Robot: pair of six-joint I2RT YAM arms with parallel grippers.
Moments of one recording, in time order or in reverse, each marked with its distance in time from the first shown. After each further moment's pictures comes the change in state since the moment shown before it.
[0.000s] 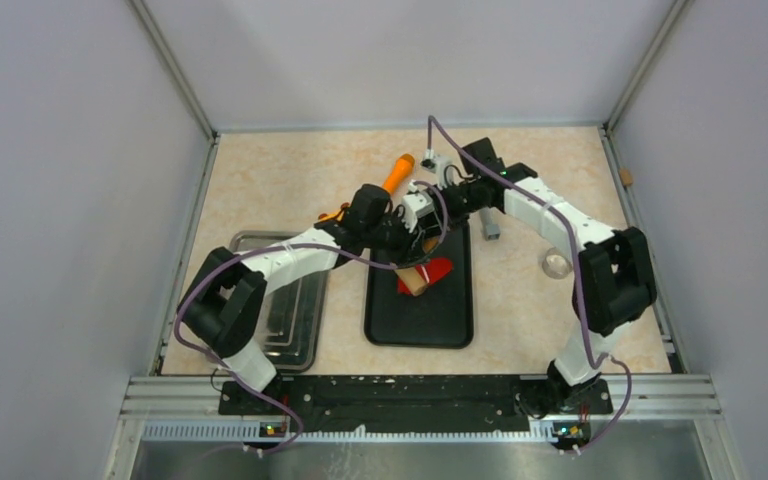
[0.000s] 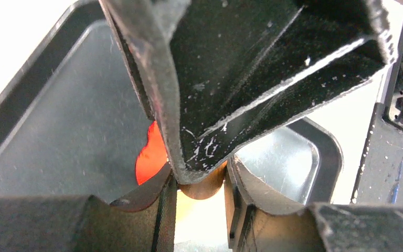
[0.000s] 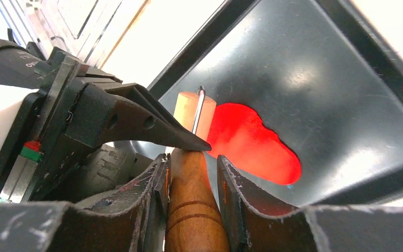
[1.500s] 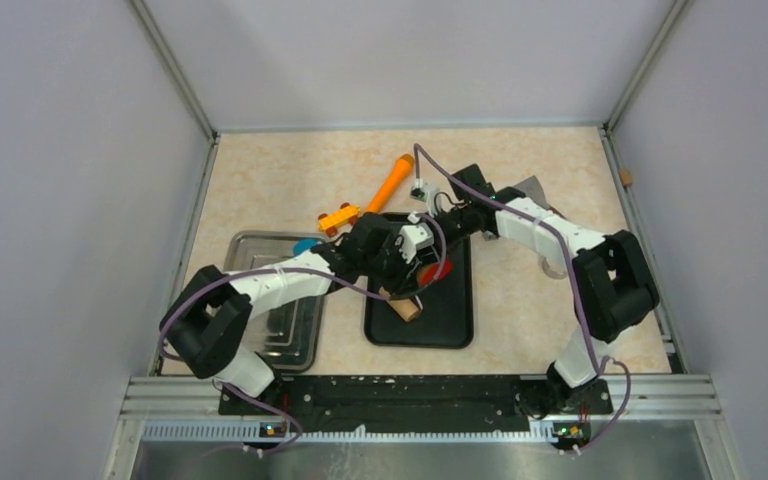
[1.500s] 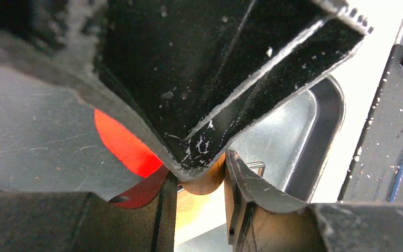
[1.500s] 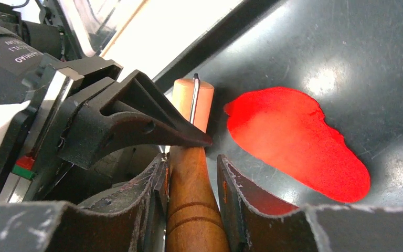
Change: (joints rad) left arm -0.114 -0.107 -0.152 -0.013 -0.119 0.037; right arm 0.035 -0.065 -0.210 0.119 -0.086 -0.034
